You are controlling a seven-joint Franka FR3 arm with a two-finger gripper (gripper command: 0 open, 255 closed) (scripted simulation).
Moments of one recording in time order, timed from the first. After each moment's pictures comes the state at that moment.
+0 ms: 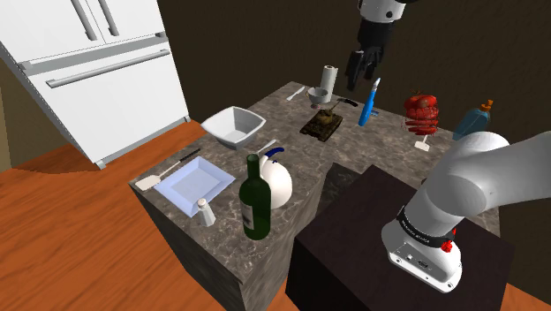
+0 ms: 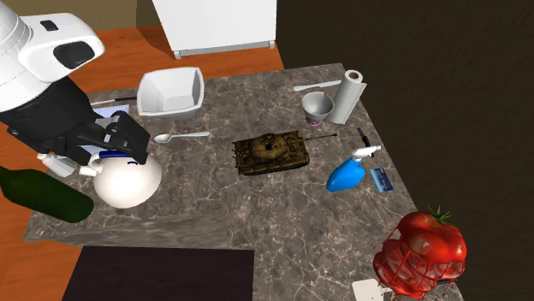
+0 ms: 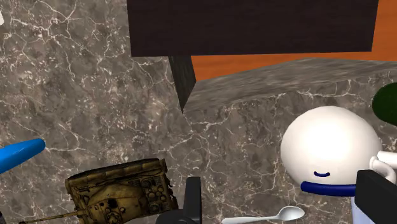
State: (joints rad) arm -0.02 -0.77 -0.05 -2.43 -0.08 1.68 -0.08
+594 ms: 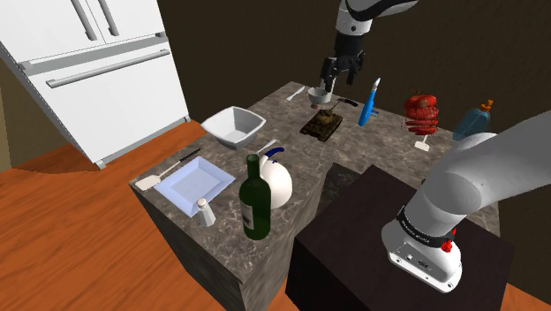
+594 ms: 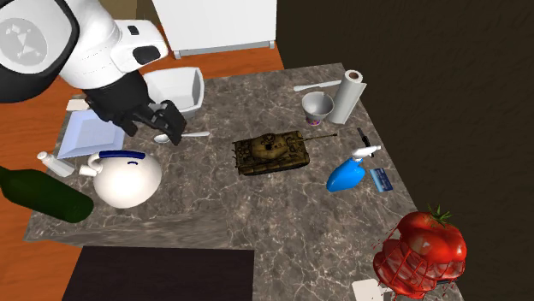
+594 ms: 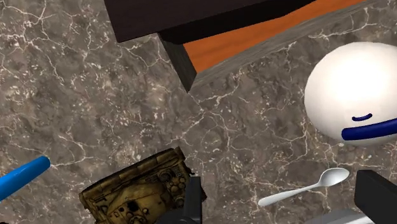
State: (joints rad) arm -0.09 -0.51 -0.06 -2.36 -0.06 1.87 0.09
